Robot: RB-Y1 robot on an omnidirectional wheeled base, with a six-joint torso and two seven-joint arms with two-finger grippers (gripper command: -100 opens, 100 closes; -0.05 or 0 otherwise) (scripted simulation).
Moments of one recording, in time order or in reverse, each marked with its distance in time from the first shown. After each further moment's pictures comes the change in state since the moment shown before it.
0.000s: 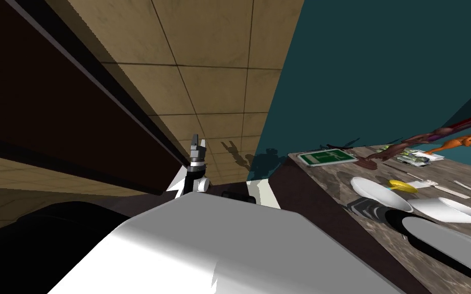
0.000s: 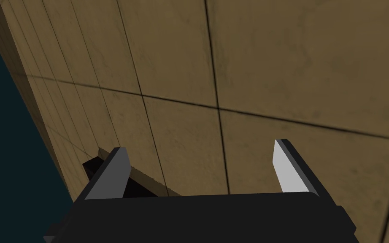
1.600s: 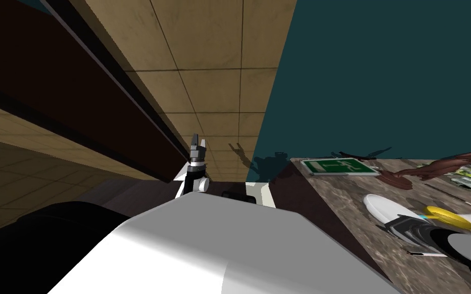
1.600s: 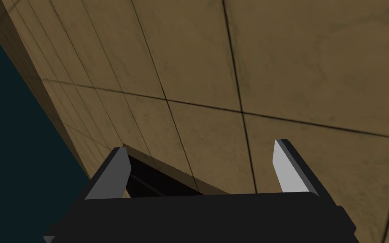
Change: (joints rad) left arm 0.000 0.000 0.000 0.000 0.000 0.000 0.000; right arm -0.045 -0.042 0.115 0.214 -0.070 -0.044 0.101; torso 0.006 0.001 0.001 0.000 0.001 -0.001
